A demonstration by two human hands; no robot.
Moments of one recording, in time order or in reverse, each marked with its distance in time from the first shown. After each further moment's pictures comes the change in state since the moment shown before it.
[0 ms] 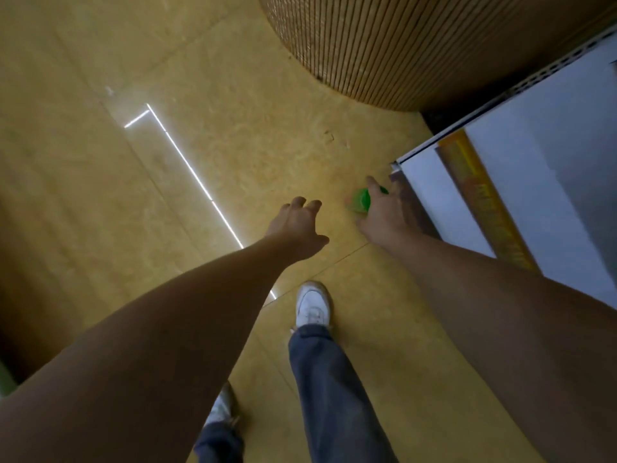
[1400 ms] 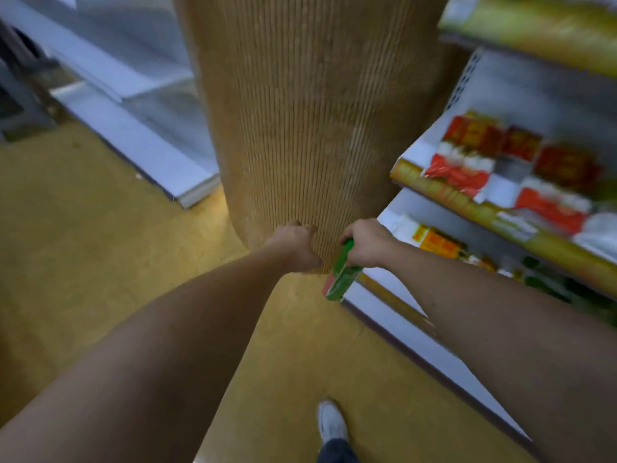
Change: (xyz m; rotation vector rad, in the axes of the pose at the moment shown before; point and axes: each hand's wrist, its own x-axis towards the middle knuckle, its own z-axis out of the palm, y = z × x) left_hand -0.352 0.080 -0.291 0.317 0.354 0.413; right_hand -0.414 -0.110 -0.283 0.069 0.404 -0.112
